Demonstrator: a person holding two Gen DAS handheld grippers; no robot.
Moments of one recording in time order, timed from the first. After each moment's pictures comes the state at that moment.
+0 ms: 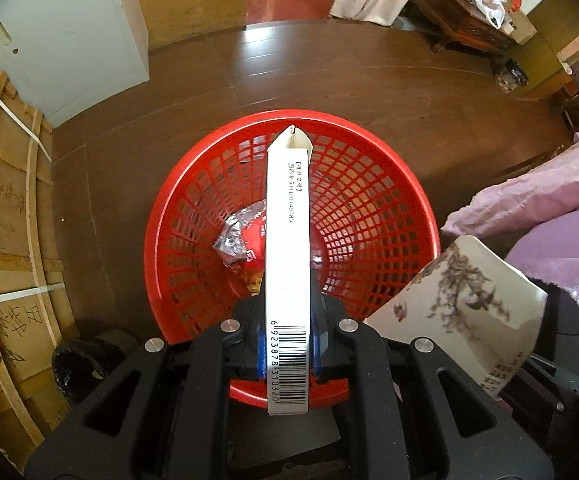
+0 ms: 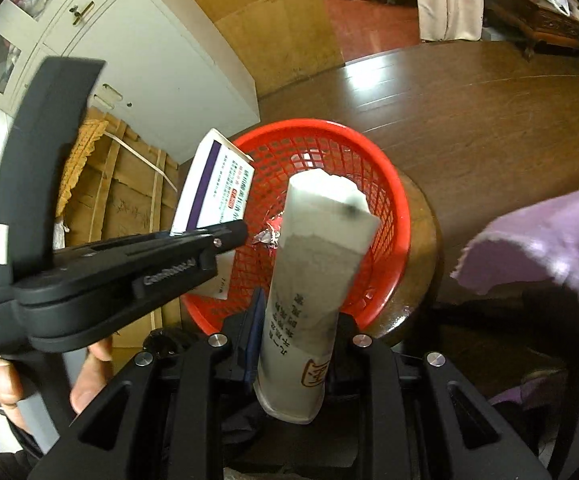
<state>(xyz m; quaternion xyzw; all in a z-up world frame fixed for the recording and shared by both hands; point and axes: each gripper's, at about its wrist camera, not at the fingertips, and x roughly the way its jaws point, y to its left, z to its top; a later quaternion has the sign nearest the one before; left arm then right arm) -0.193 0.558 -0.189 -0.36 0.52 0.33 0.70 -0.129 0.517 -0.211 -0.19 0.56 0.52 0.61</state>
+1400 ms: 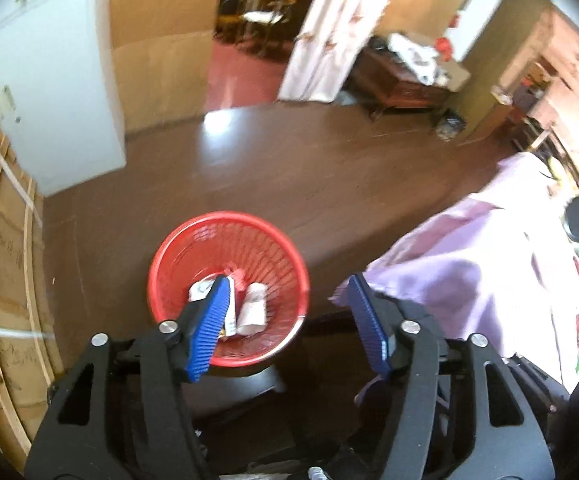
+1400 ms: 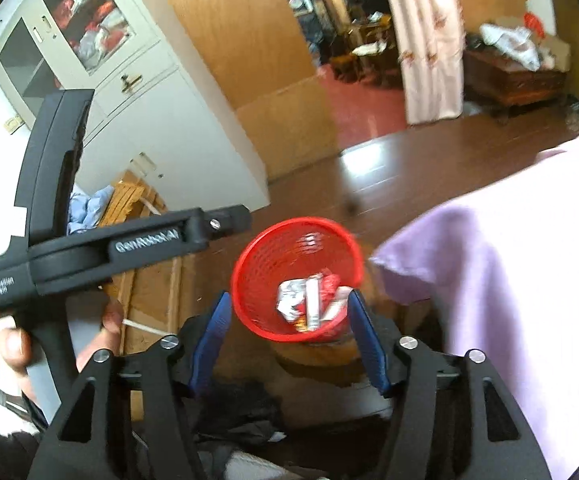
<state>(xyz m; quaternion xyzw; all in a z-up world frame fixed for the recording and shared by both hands) -0.200 0.478 -0.026 -0.30 0.40 0.30 0.81 -0.131 0.382 -0.054 -0.11 0.44 0.55 0.70</state>
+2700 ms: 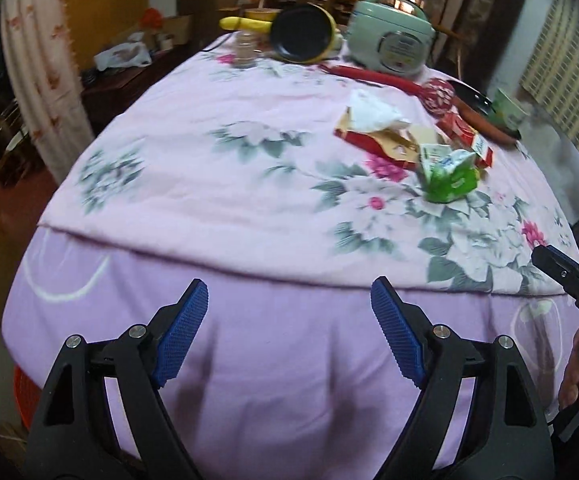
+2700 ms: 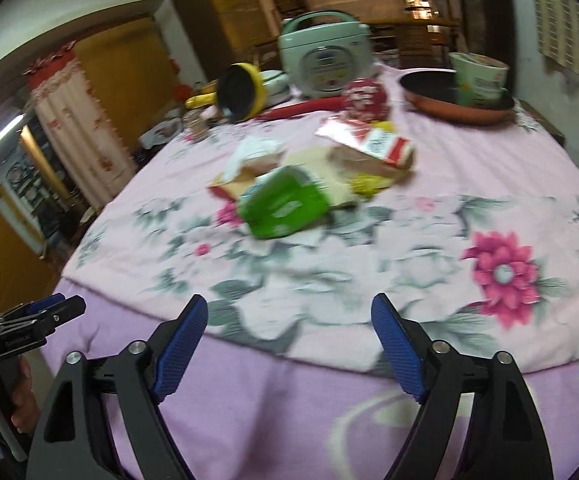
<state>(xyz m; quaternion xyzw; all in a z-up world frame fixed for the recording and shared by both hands) 0.039 0.089 0.010 -0.02 0.46 -0.05 0.89 -0.026 -0.169 -0.037 0.12 0.39 0.07 0.91</state>
